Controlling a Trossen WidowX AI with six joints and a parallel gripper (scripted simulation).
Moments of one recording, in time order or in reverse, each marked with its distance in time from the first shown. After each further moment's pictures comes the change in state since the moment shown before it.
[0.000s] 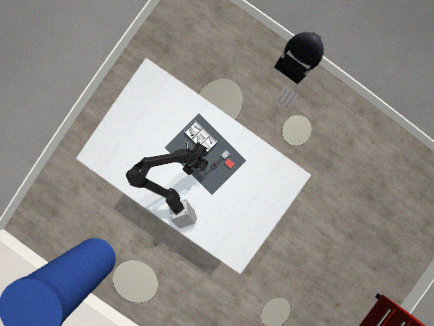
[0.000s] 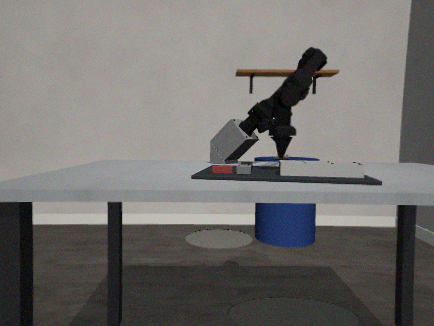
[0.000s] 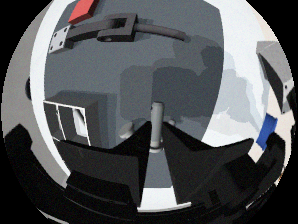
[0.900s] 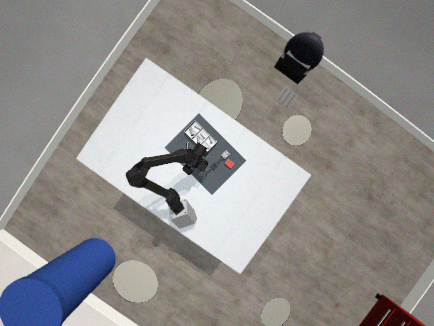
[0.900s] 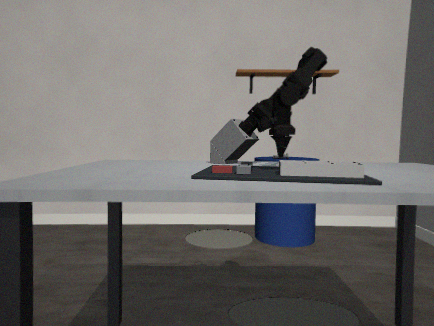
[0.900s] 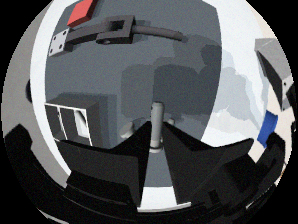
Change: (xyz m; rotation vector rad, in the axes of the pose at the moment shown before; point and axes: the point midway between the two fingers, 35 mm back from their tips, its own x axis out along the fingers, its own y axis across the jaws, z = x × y) arm -0.003 0.000 0.001 0.023 0.000 -0.001
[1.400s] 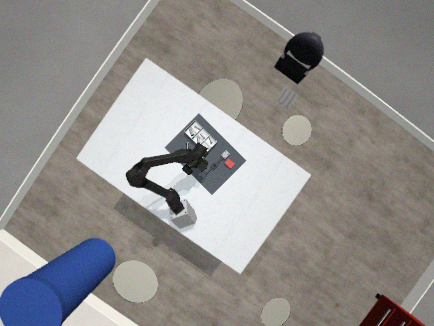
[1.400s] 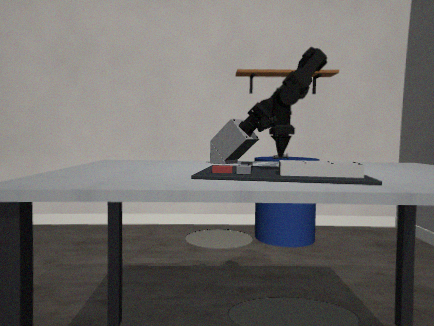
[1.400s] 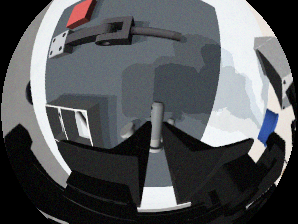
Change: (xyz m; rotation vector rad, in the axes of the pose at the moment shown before) arm -0.001 0.000 0.001 0.014 0.000 0.001
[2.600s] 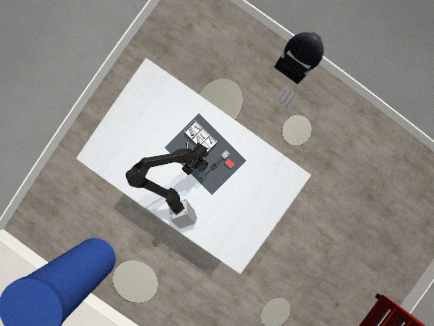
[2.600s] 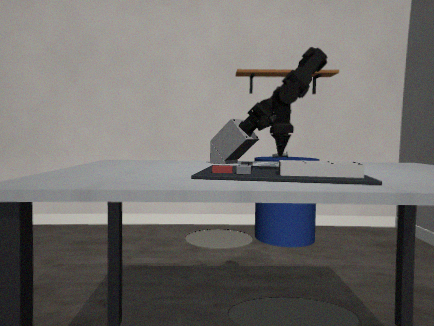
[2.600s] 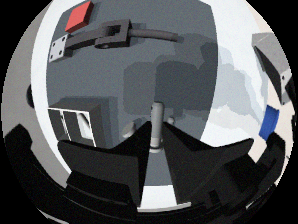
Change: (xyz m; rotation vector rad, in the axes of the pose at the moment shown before) arm -0.004 0.000 0.001 0.033 0.000 0.001
